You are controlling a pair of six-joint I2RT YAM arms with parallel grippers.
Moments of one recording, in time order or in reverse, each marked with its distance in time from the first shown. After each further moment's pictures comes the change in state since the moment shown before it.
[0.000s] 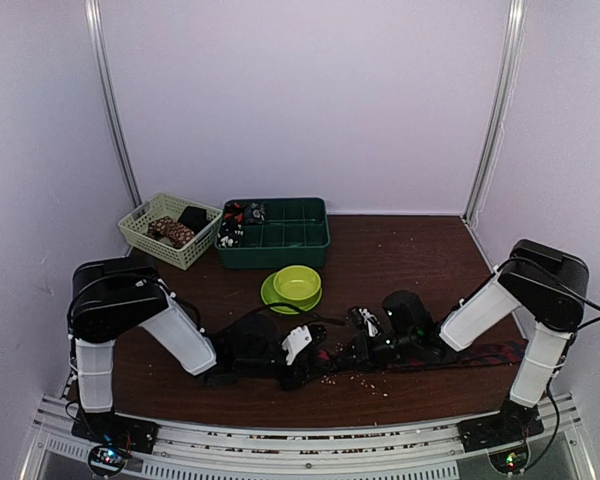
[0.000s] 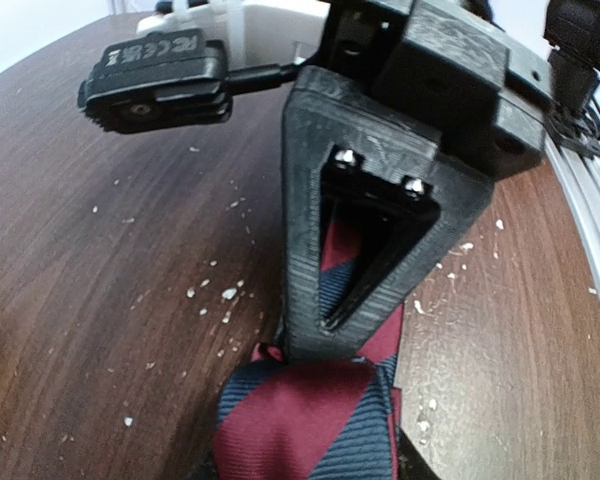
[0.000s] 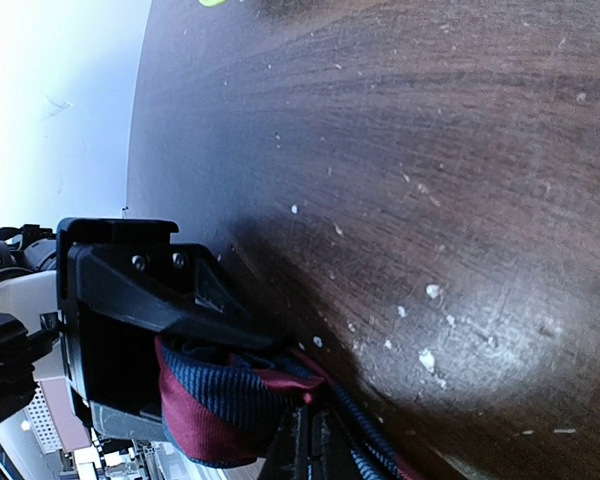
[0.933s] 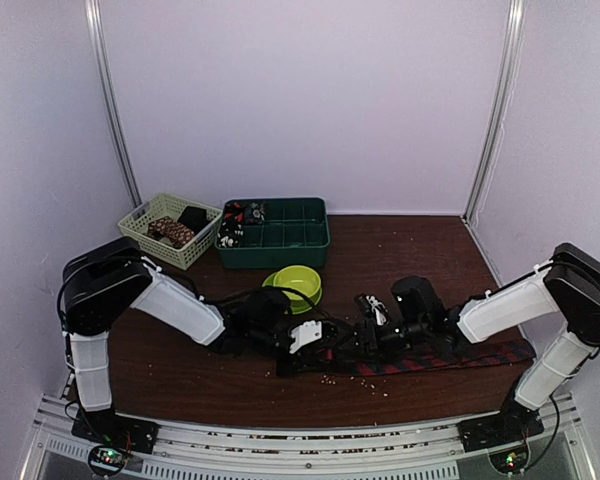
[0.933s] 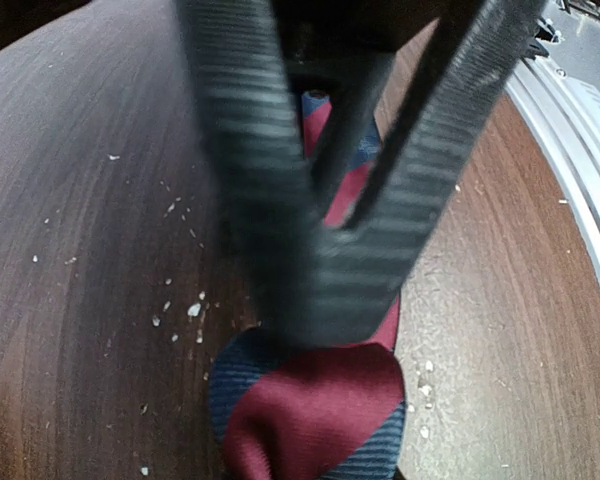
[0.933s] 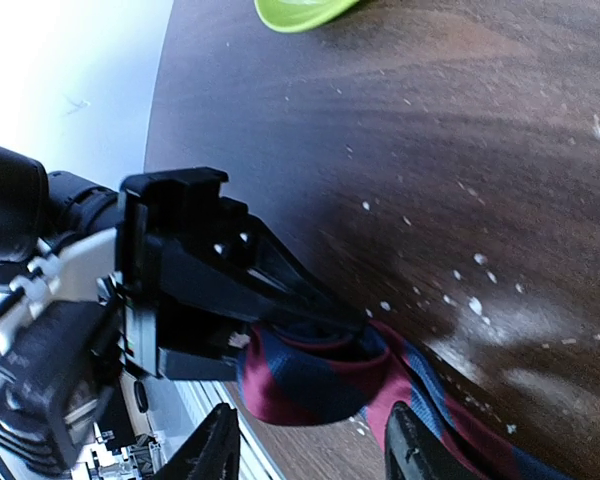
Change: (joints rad) left arm 0.090 -0.041 0.216 -0.529 0.257 0.349; right arm -0.019 -0.212 0.017 -0.229 -0.005 -0.037
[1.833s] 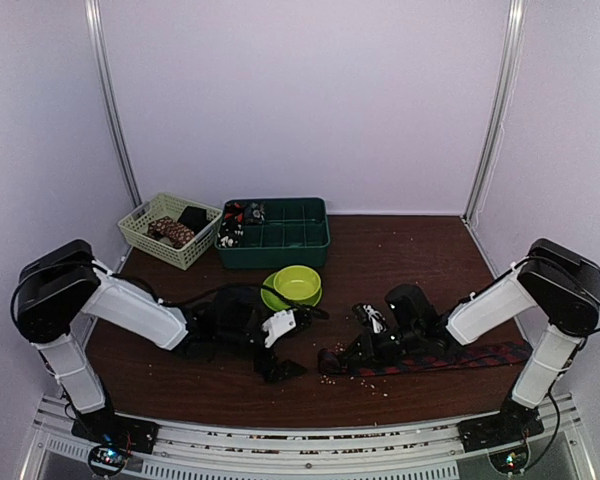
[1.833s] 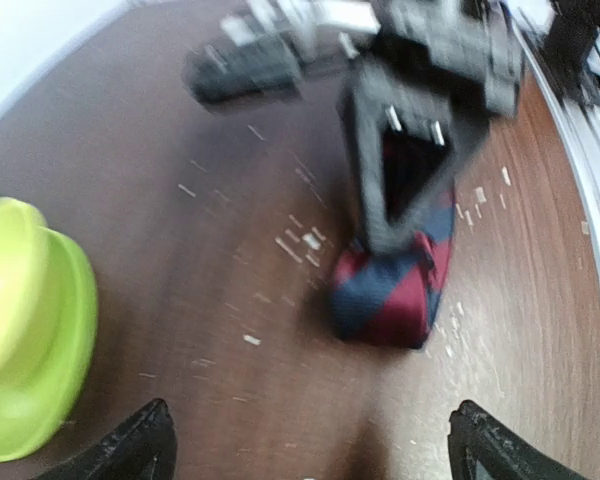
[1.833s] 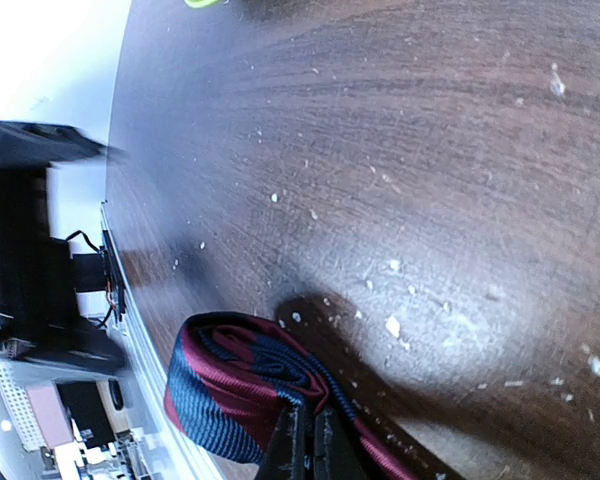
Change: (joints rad) left arm 0.019 -0.258 -0.215 0.037 -0.191 -0.136; right arm -0.006 0.126 0.003 0.041 0.004 -0.040
